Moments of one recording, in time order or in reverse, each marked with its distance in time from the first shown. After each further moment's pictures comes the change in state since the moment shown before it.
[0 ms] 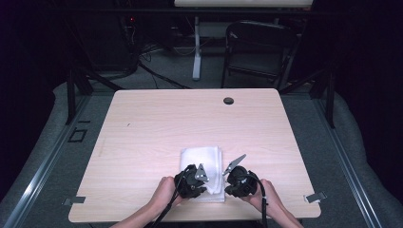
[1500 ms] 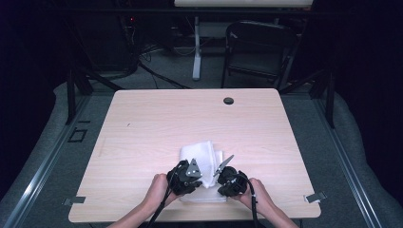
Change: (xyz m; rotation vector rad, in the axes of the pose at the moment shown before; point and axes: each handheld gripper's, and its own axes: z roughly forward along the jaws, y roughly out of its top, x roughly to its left) left arm 0.005 -0.004 -0.029 -0.073 0.068 -0.026; right arm 0.003 0.014 0.026 0.030 0.006 -0.003
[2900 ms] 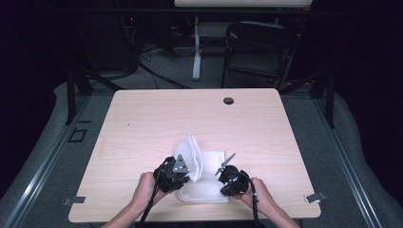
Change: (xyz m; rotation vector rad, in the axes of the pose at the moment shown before) left arm 0.014 -0.017 -0.025 0.018 0.076 -0.059; right arm -0.006 -0.001 -0.004 0.050 -0.001 0.028
